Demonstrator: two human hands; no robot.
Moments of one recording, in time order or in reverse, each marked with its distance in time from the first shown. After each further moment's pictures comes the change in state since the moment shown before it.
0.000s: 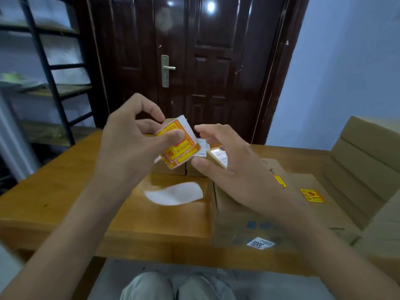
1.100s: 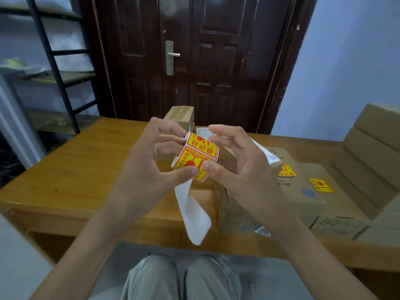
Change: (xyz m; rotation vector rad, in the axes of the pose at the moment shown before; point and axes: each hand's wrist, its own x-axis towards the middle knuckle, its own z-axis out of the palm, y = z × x) left_hand -0.044 -0.030 -0.008 -0.104 -0.282 0.108; right_hand -0.030 -0.003 0.033 0.538 0.105 0.091
